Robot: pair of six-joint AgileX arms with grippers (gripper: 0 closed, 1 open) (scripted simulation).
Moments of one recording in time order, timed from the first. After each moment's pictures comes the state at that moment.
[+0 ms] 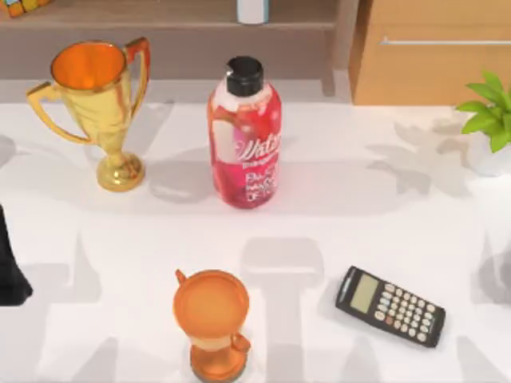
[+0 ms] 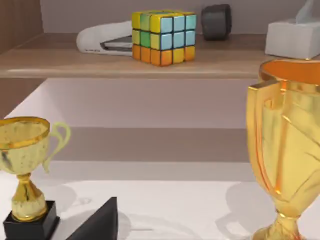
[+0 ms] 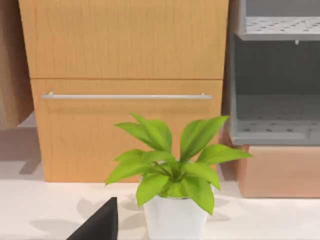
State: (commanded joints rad) left arm 0.00 0.00 0.00 0.00 0.00 0.00; right arm 0.00 0.00 0.00 0.00 0.00 0.00
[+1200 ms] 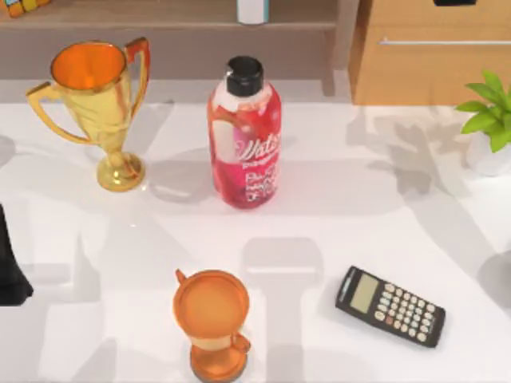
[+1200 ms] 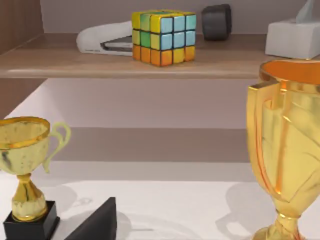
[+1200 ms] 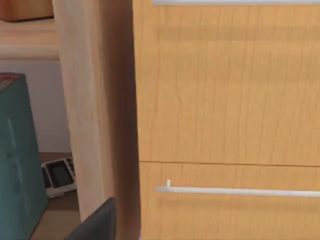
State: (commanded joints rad) left arm 0.00 0.00 0.00 0.00 0.00 0.00; right arm 0.44 1.25 0.99 0.22 0.39 0.04
